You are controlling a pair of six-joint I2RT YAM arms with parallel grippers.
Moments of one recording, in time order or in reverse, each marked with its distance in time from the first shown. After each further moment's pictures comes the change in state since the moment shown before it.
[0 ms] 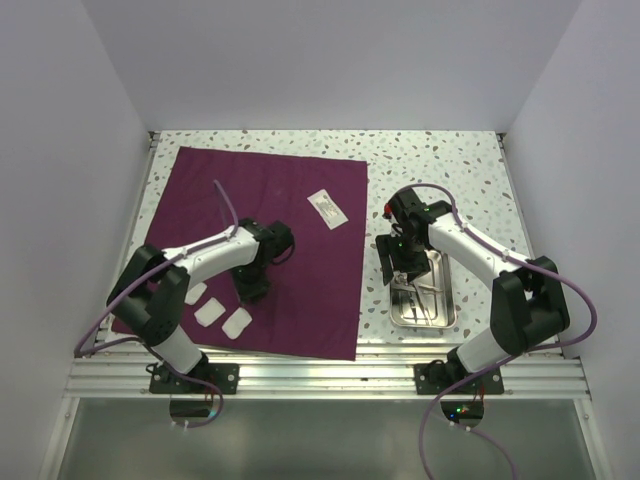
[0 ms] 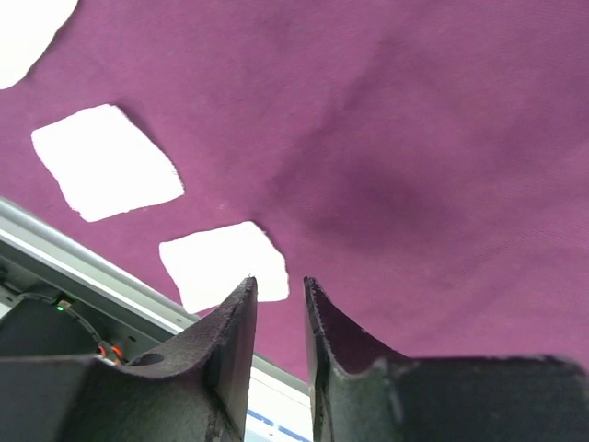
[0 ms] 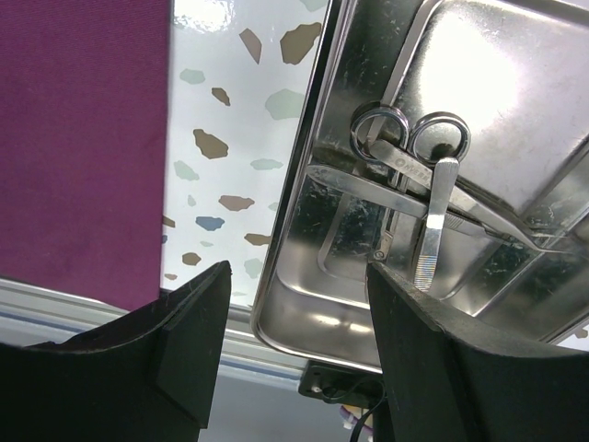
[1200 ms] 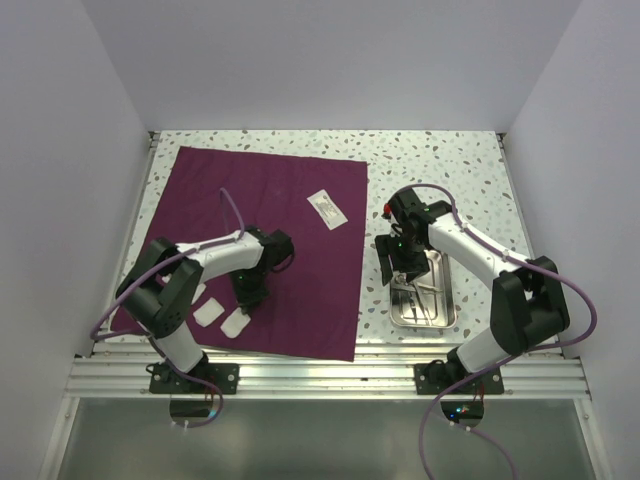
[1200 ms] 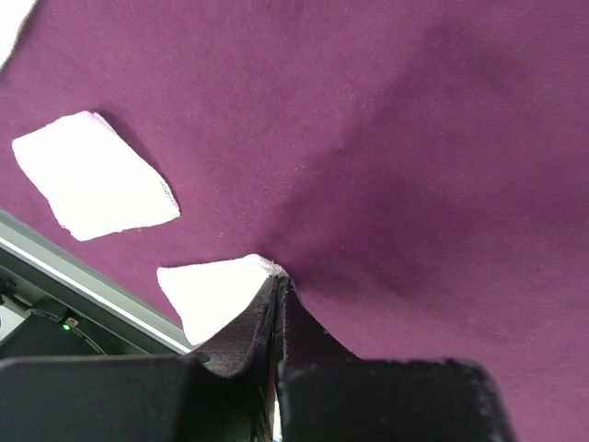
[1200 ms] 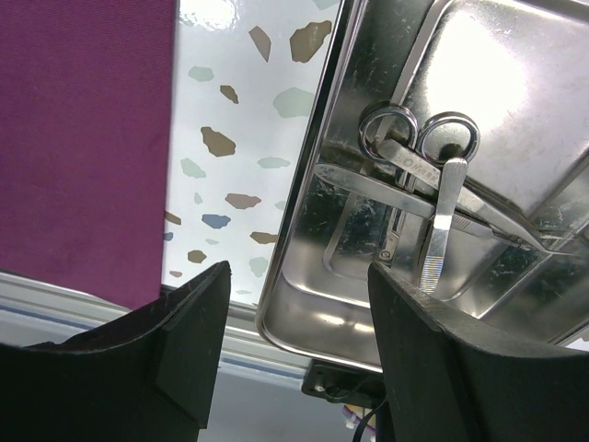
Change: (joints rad) left arm 0.000 0.061 -0.083 0.062 -0.008 0.028; right arm 0.000 0.000 0.000 0.000 -0.017 0.000
